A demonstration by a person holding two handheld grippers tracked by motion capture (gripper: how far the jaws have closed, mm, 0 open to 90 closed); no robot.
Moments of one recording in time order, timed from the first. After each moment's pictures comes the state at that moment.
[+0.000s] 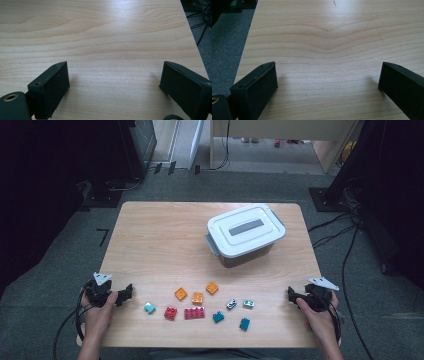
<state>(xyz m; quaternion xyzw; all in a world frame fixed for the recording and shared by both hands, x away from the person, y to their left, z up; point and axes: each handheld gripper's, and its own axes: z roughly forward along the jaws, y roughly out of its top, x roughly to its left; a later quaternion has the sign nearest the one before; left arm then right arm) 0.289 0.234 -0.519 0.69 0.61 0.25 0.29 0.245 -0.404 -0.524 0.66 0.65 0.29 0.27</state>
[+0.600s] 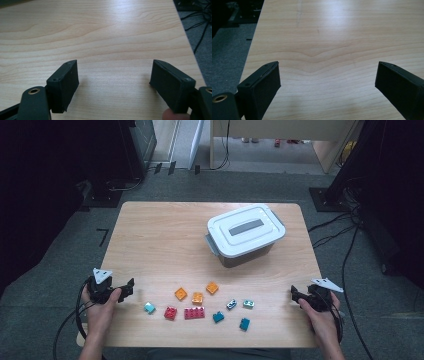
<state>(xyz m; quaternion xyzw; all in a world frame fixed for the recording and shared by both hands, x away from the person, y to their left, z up) 0.286 0.218 -0.491 0.69 0.59 0.27 0.33 0.240 -0.406 -0.519 0.67 0.63 0.30 0.26</state>
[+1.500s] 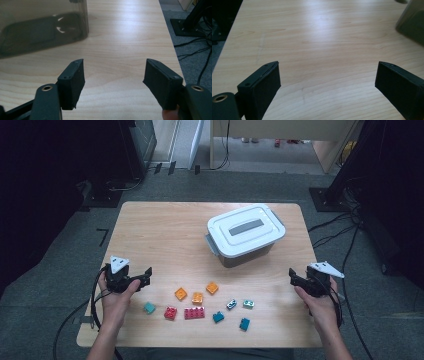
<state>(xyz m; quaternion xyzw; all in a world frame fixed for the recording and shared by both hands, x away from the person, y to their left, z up) 0.301 0.160 -0.451 0.70 0.54 0.26 0.39 0.268 -0.392 -0.471 0.62 0.63 0.35 0.29</state>
